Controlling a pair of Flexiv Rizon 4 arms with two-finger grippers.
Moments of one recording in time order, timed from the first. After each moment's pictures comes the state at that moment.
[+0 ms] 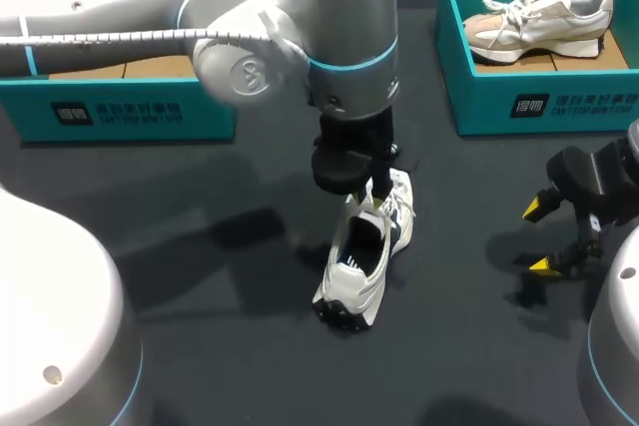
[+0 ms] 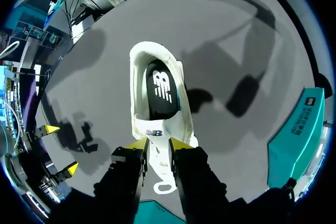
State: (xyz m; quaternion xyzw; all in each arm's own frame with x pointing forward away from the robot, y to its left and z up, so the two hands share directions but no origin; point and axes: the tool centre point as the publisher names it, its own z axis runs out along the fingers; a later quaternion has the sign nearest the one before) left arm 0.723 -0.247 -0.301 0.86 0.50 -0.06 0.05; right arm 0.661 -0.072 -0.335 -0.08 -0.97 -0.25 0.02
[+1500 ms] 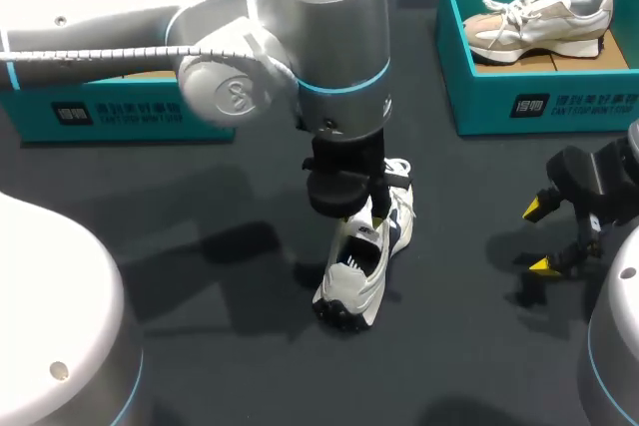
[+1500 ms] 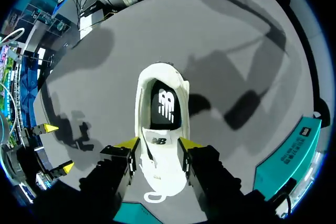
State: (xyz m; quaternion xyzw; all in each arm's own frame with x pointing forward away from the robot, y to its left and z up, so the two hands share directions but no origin) left arm 0.692 -0.229 -0.294 0.81 0.58 -0.06 0.03; right arm 0.661 -0.072 -0.335 -0.08 -0.97 -0.25 0.02
